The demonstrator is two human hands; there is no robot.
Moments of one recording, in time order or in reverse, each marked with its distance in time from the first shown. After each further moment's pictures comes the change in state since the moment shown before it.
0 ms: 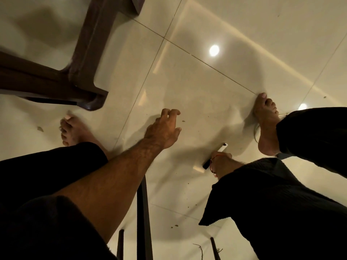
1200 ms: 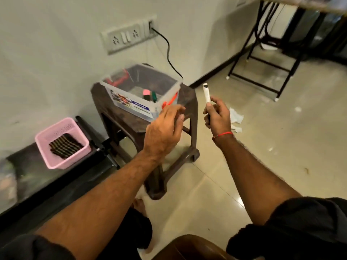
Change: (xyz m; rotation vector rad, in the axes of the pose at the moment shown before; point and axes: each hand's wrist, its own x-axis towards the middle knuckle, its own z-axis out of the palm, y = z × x) left_hand -0.290 0.081 -0.331 0.007 1.440 0.526; right_hand -0.376 -0.314 -0.407 1.432 0.129 -1.065
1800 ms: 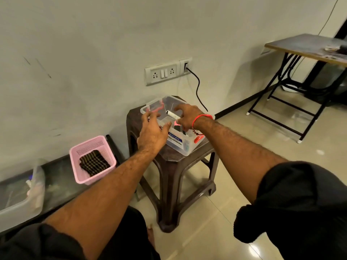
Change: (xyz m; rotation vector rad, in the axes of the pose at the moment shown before) left_hand 0.061 -0.084 -0.084 0.089 0.046 -0.682; right_hand 0.056 -0.100 0.176 -1.005 -0.660 -0.174
